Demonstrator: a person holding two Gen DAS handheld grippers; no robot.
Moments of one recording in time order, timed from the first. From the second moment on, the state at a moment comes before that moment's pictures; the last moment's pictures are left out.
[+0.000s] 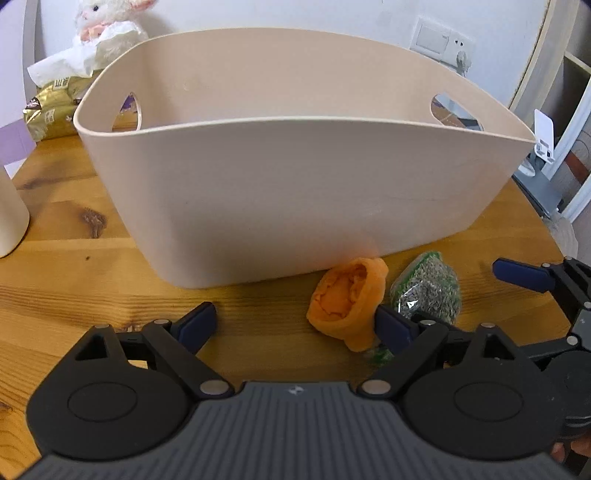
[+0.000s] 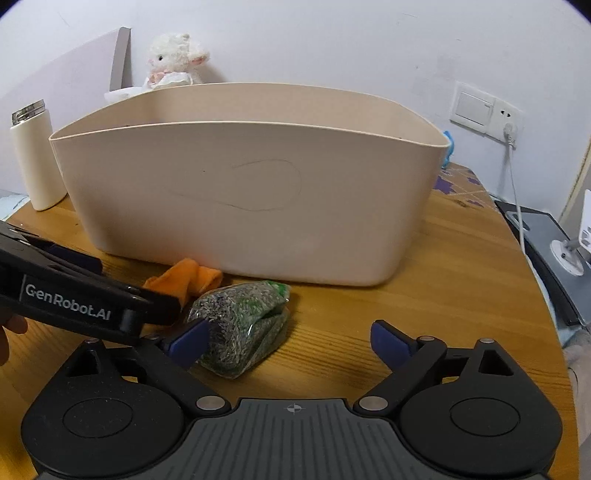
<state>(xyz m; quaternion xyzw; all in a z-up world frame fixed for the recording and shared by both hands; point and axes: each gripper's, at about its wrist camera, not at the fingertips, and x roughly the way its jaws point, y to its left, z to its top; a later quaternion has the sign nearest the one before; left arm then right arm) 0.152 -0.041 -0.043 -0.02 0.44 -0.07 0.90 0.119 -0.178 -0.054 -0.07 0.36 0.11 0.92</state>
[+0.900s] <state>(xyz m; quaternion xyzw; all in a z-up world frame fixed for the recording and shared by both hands) 0.118 -0.027 -0.031 0.00 0.43 -0.09 0.90 0.089 -0.176 -0.038 -0.03 0.35 0.14 0.93</state>
